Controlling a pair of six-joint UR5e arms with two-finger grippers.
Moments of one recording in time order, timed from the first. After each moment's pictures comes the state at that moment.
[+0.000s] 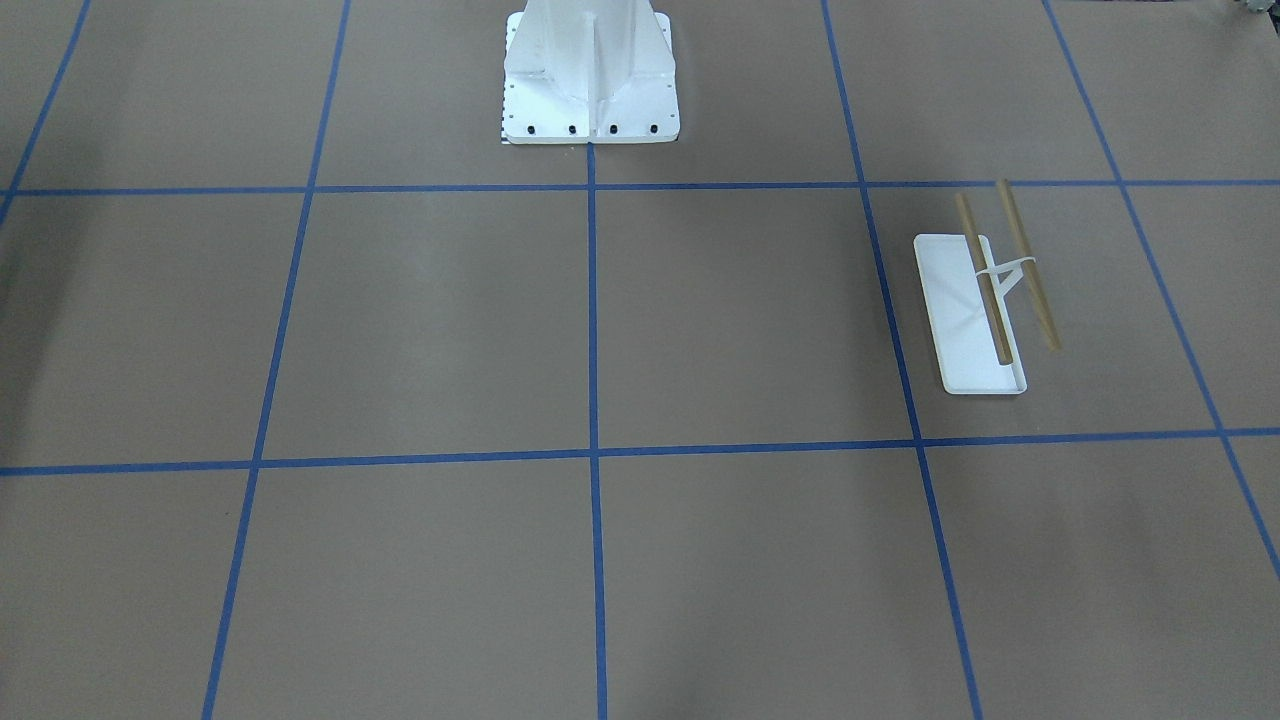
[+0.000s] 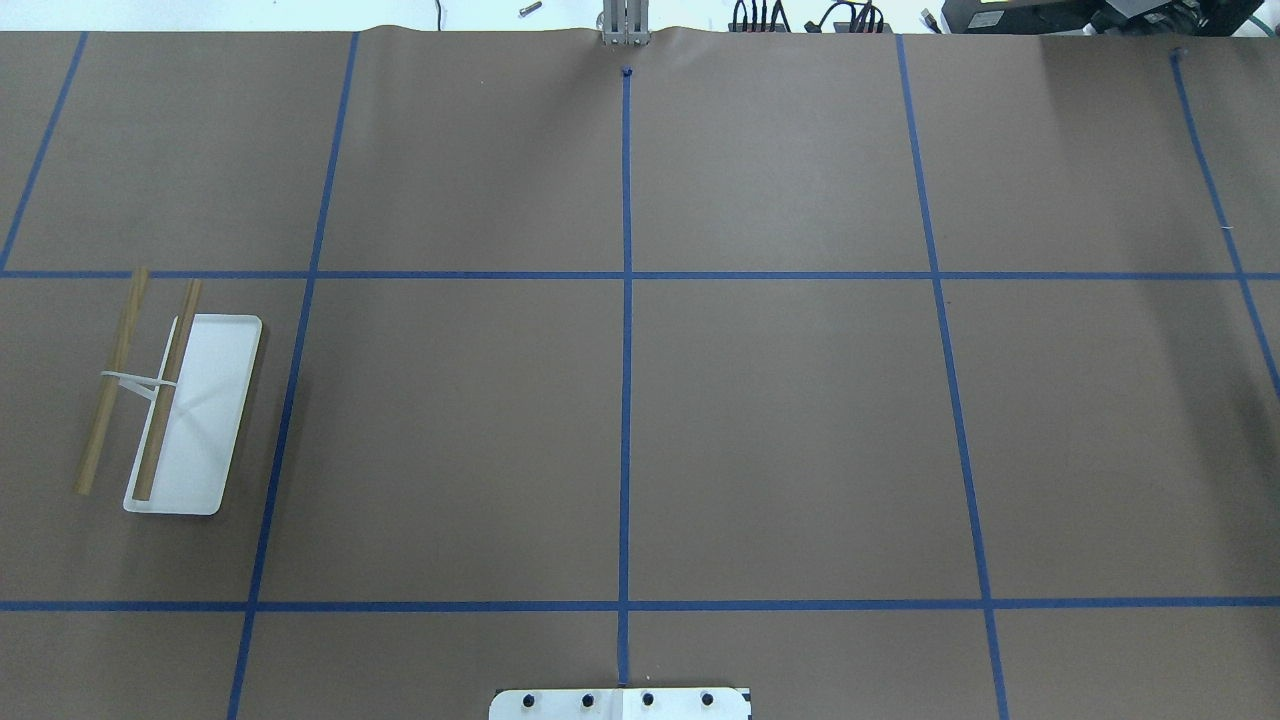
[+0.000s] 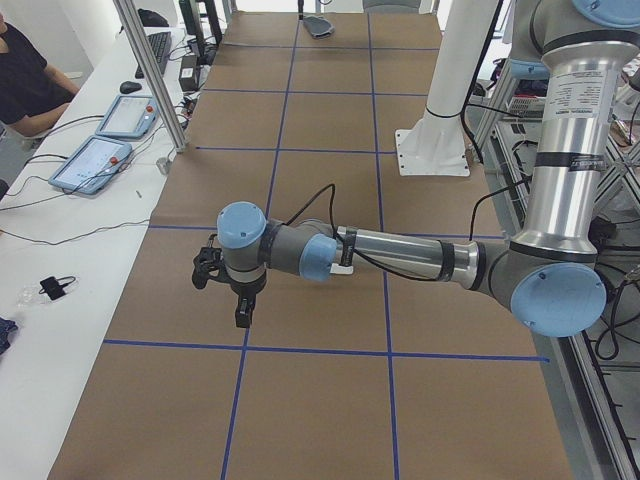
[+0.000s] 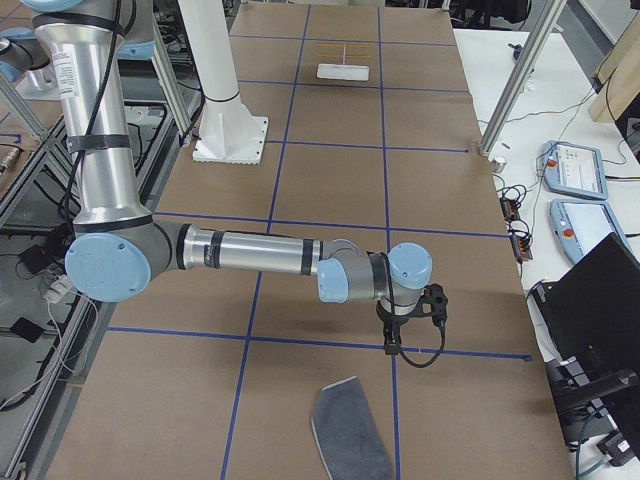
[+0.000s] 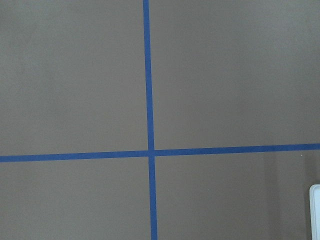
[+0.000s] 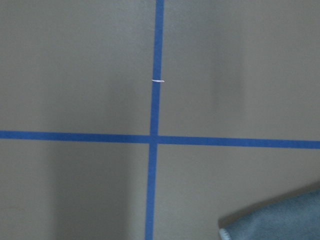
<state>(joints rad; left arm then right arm) -1.52 -1.63 -1.61 -1.73 -2.35 -0.16 1.50 -1.50 1.39 -1.38 2.31 0.08</state>
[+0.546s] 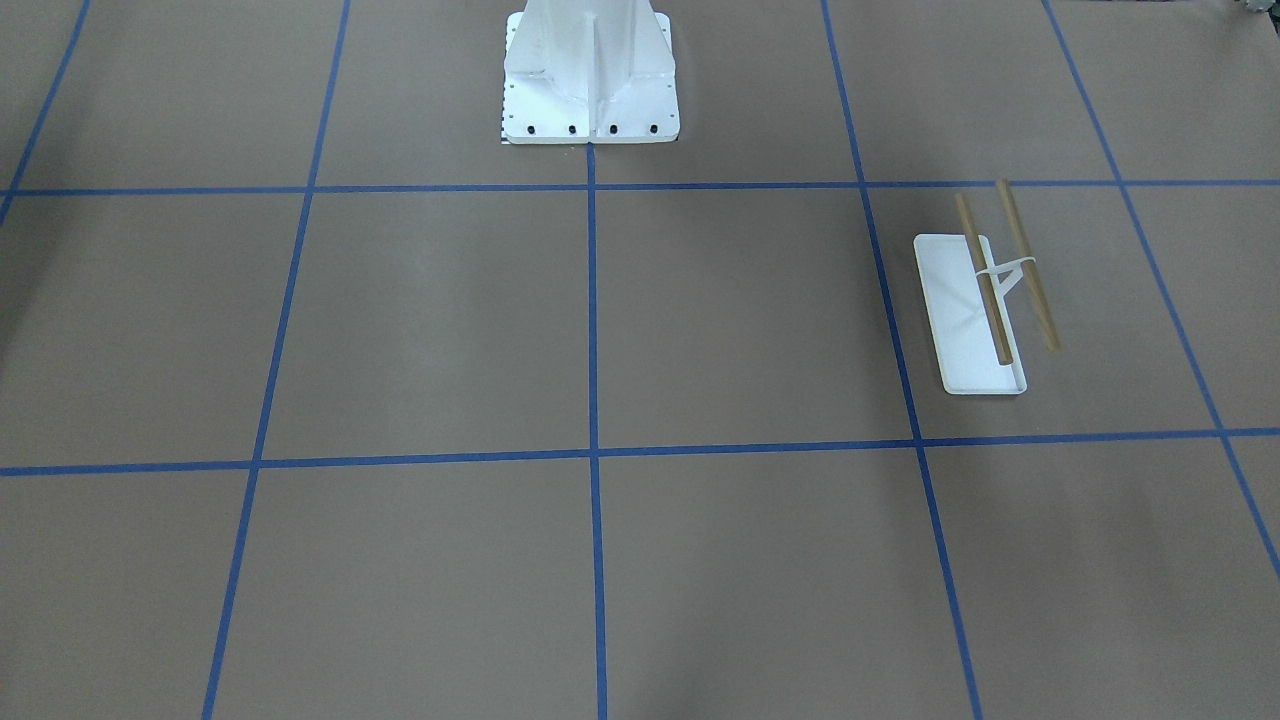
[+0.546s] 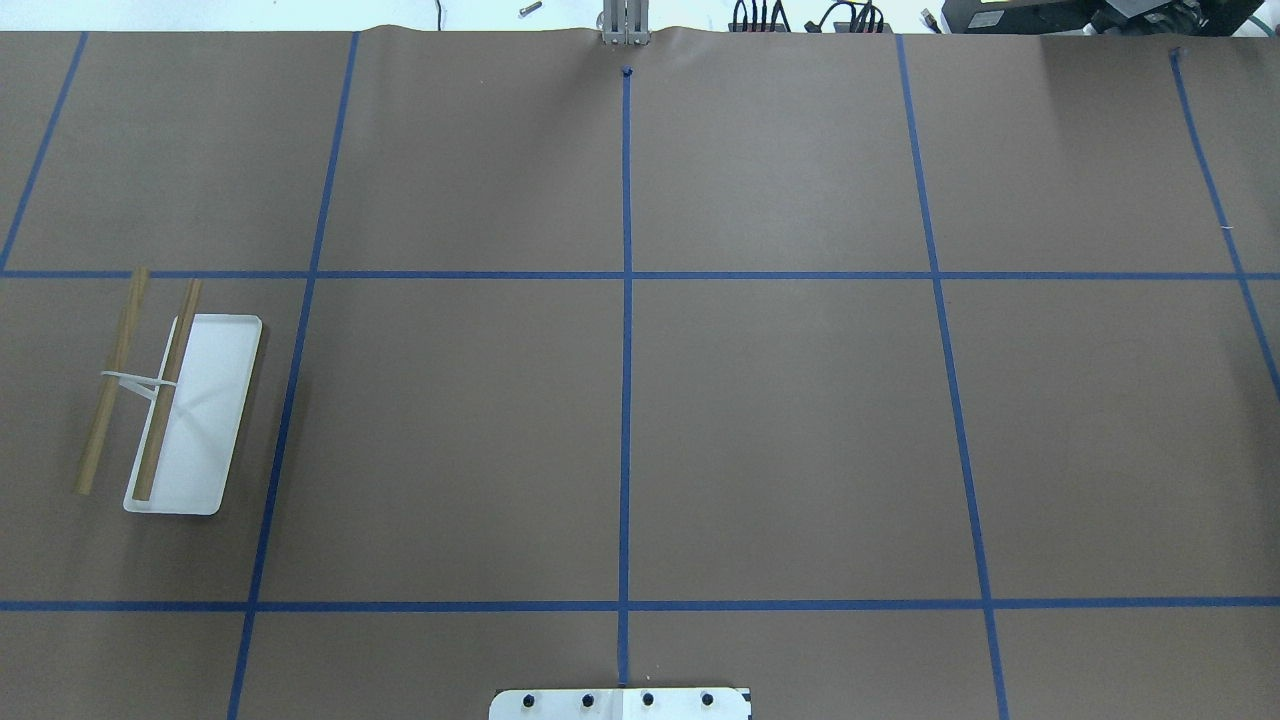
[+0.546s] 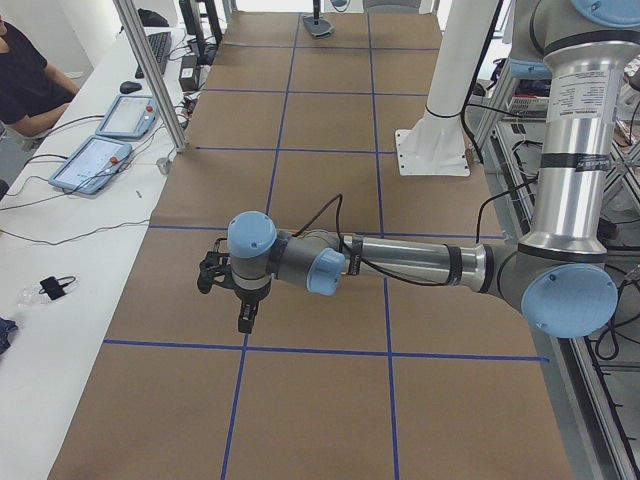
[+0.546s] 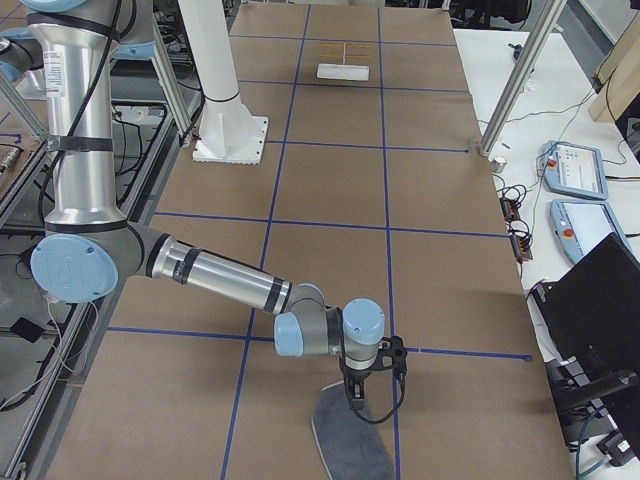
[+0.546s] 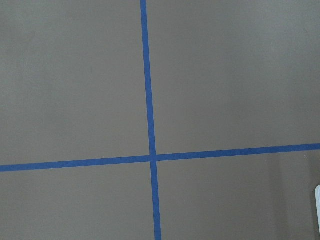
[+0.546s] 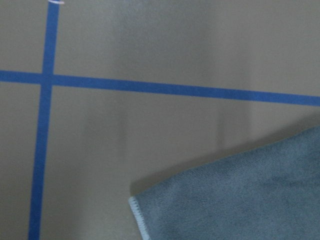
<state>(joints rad) -1.52 -1.60 -1.60 -1.80 -2.36 -0.19 1.49 -1.58 1.20 -1.10 2.24 0.05</state>
